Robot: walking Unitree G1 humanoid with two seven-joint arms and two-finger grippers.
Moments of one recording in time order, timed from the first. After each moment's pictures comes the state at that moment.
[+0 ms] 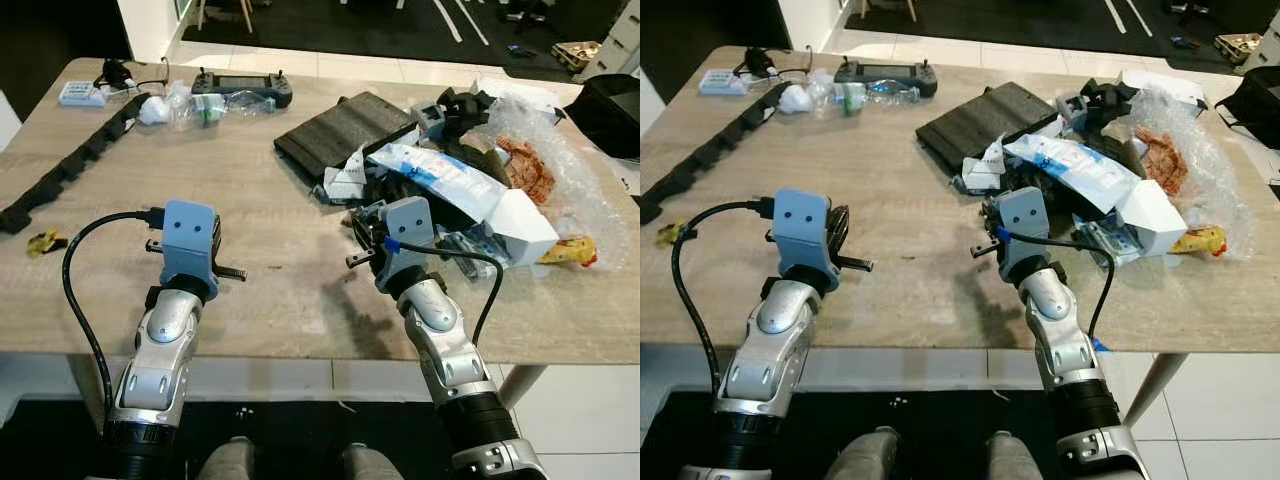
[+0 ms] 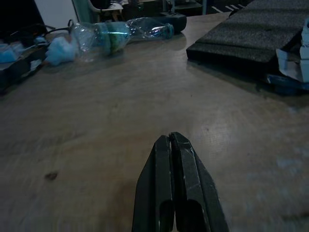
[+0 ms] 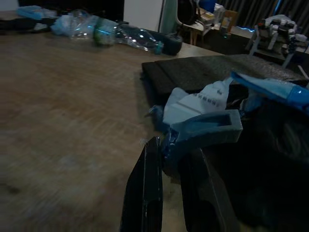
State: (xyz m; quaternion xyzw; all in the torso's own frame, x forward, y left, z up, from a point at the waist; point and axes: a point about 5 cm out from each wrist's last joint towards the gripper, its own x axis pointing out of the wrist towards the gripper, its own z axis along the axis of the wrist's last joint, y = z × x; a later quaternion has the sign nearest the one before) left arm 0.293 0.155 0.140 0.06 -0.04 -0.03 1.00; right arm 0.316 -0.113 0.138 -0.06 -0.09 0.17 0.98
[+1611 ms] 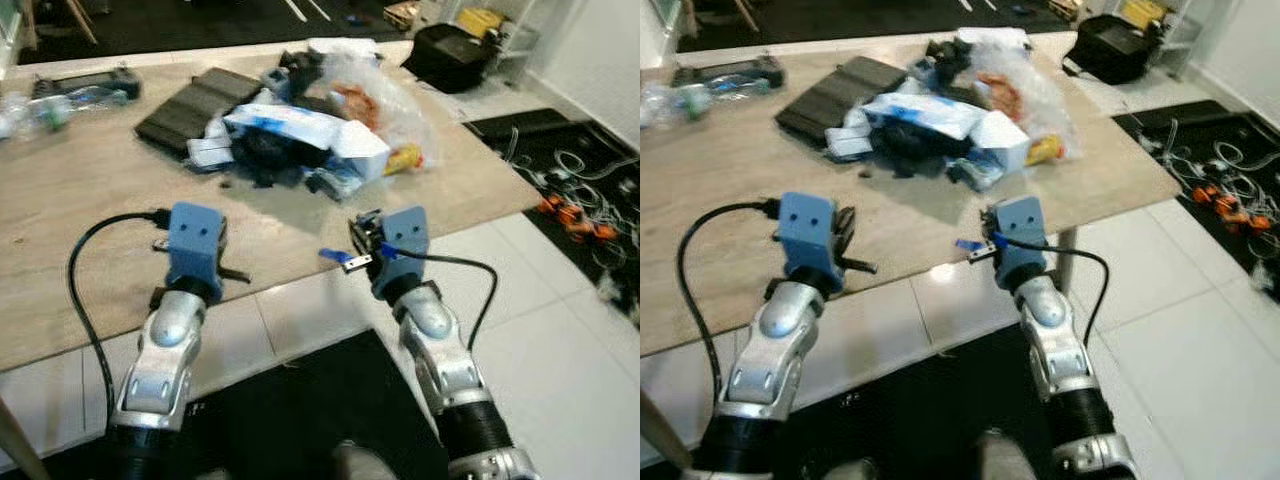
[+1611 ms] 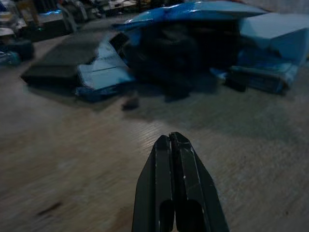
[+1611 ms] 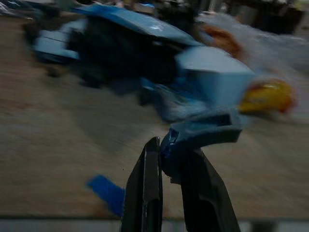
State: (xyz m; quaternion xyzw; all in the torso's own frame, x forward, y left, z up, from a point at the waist) left arm 0.293 0.153 0.145 0.07 -0.05 -0.04 1.00; right arm 0.313 -0.110 0.135 -0.05 -0.08 0.17 0.98
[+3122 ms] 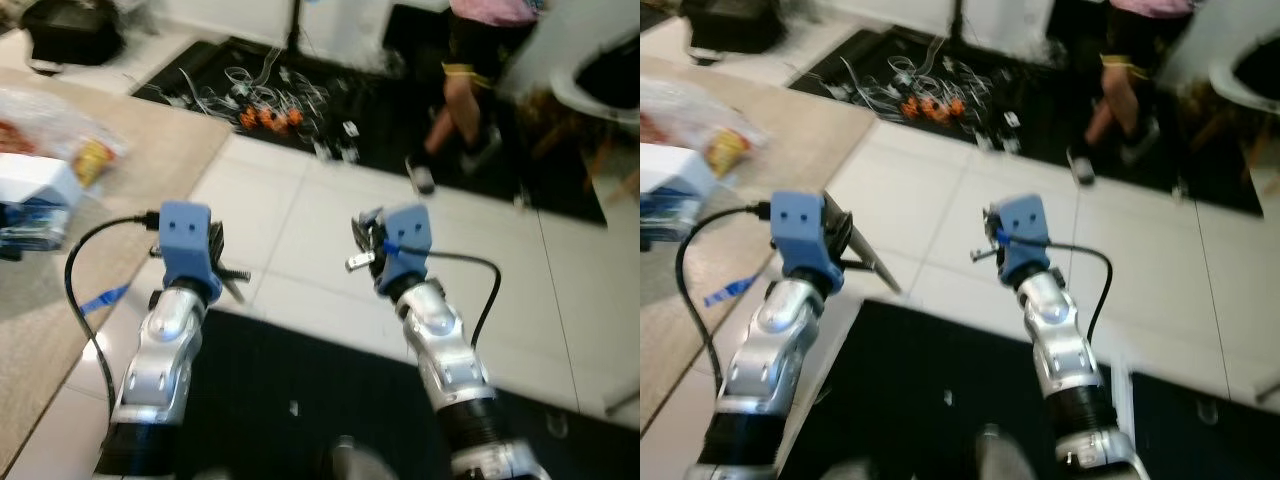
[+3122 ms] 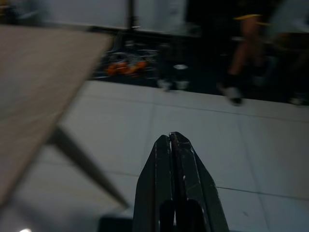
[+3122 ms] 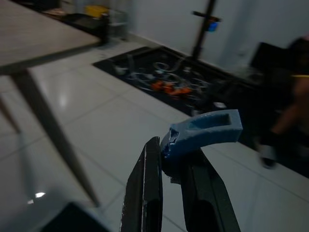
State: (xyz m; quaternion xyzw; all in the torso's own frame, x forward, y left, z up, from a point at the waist) left arm 0.294 0.149 0.140 0.01 -0.01 -0.05 1.00; right arm 0.315 -0.114 0.134 -0.06 -0.07 0.16 0.98
